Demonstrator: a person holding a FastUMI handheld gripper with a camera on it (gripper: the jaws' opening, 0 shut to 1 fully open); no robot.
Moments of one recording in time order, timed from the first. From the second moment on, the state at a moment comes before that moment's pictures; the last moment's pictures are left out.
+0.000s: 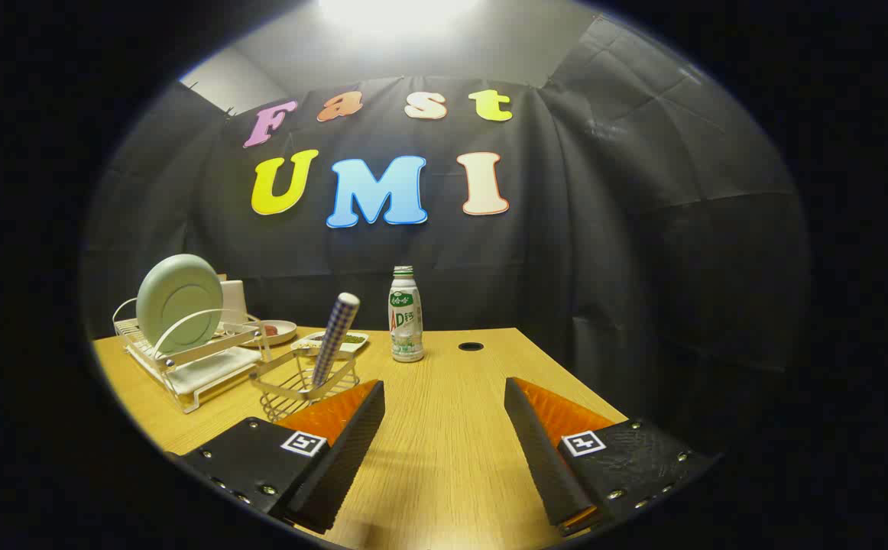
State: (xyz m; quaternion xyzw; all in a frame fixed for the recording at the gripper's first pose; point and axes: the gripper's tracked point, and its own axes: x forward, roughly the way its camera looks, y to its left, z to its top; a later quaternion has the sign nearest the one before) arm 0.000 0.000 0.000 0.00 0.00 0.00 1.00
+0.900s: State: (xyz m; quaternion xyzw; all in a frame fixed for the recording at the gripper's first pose) arm -0.100 -0.034 0.149 -0.05 -0.01 -0.16 0.99
